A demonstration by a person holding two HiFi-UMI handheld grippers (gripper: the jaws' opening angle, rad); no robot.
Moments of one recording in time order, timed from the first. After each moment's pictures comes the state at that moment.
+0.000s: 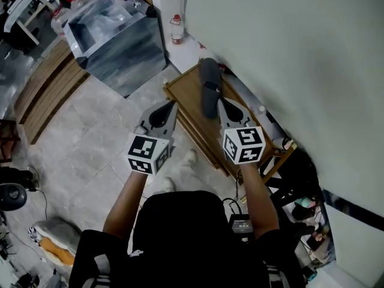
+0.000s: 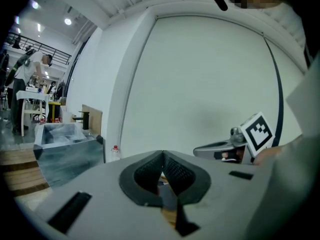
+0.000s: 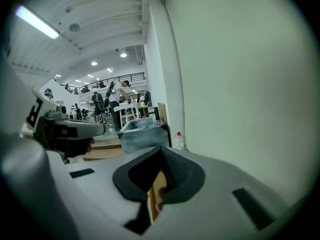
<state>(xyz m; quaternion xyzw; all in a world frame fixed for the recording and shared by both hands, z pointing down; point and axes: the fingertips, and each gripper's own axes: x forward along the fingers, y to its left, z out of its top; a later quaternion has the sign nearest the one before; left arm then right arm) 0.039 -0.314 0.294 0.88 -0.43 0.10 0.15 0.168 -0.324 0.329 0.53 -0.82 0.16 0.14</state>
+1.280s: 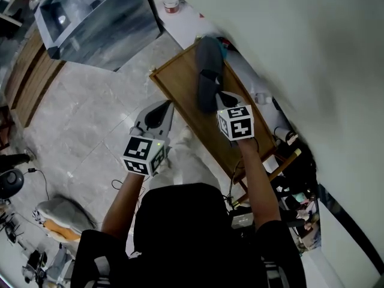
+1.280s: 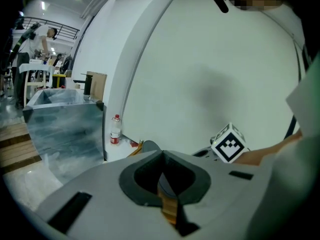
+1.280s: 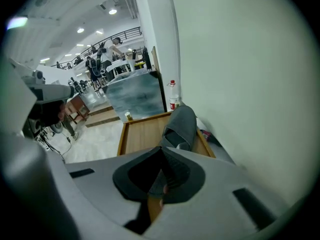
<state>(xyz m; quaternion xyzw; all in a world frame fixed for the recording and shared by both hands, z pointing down) 0.072 -0.378 0.435 0.85 -0.43 0.15 0.26 0.220 -0.391 0.556 0.45 -0.76 0.30 0.35</state>
